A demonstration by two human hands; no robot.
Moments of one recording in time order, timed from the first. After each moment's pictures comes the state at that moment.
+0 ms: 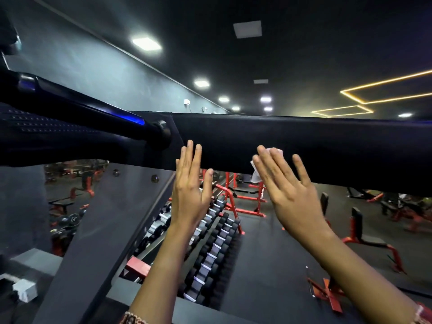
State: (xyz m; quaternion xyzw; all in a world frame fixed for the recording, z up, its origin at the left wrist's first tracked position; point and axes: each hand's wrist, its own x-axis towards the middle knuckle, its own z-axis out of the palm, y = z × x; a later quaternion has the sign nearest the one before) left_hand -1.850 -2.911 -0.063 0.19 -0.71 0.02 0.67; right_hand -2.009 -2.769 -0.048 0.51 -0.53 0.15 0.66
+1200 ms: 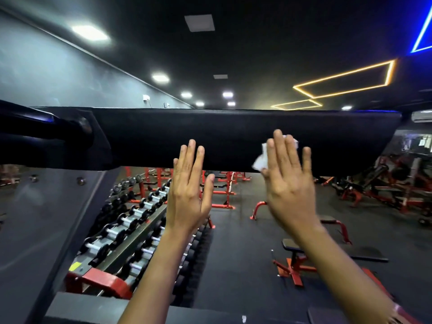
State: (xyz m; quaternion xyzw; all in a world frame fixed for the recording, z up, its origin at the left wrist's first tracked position) left_hand -1.939 -2.831 -0.067 0.09 -0.73 0.07 0.68; right_hand -2.078 -2.689 -0.049 0.43 -0.59 0.25 0.64
